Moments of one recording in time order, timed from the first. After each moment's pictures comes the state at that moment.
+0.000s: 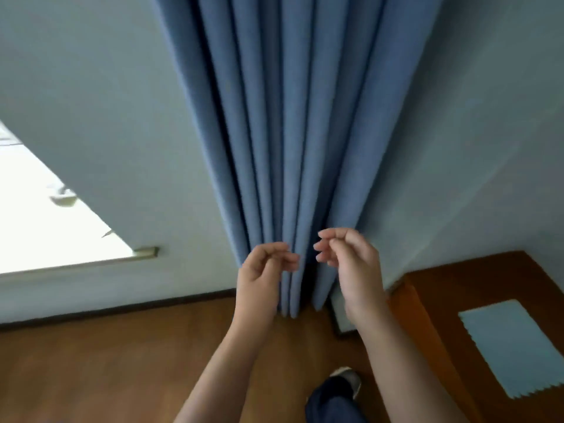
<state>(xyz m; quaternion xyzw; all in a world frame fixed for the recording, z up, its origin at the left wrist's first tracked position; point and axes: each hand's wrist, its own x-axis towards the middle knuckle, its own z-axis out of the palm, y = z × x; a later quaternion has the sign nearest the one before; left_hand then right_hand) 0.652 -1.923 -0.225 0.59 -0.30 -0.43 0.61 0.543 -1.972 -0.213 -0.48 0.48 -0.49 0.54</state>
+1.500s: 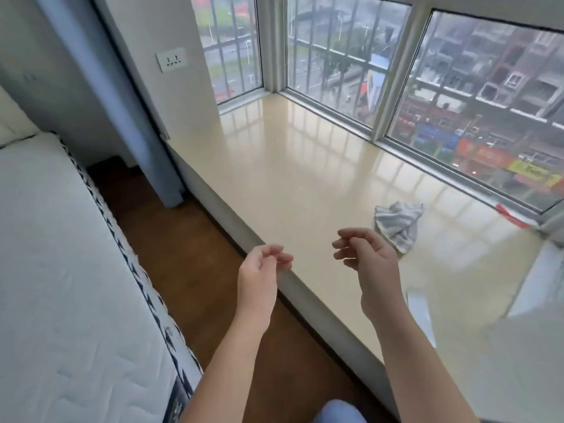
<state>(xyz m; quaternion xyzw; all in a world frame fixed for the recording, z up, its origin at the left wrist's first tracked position) 1.427 -1.776 -0.238 0.73 0.08 -0.12 0.67 1.394 -1.915 -0.220 -0.62 0.27 -0.15 0.72</state>
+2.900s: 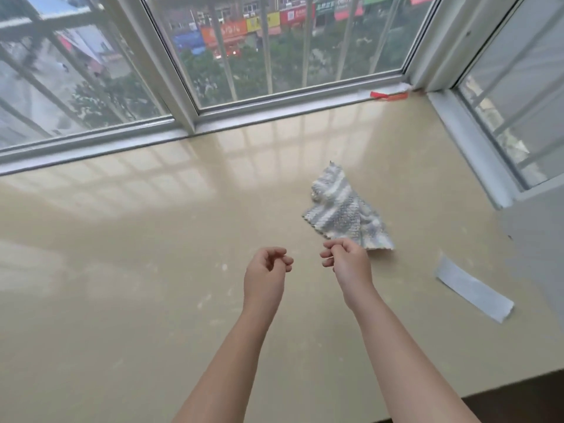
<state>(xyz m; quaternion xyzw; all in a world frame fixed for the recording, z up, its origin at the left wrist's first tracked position) 1.806 -2.069 -0.438 0.73 -0.26 -0.47 0.42 1.687 -2.119 -0.455 -0.36 0.70 -0.29 0.55</state>
